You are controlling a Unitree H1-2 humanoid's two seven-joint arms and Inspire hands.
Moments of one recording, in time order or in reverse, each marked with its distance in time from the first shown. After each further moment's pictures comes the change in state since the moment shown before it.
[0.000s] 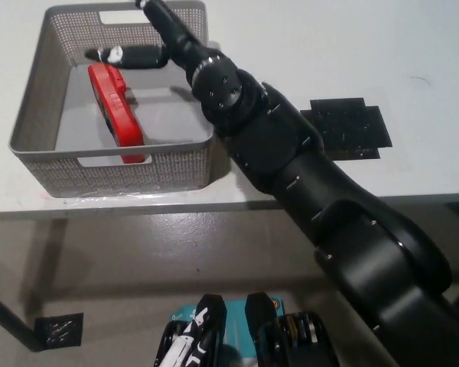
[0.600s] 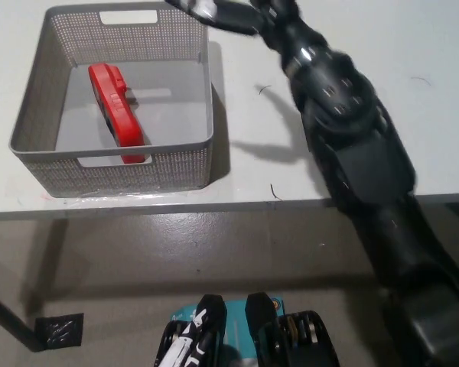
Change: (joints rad) left_arm 0.001 0.003 0.003 0.008 0.000 0.004 0.000; right_arm 0.379 -0.158 -0.158 -0.685 0.113 0.090 0.125
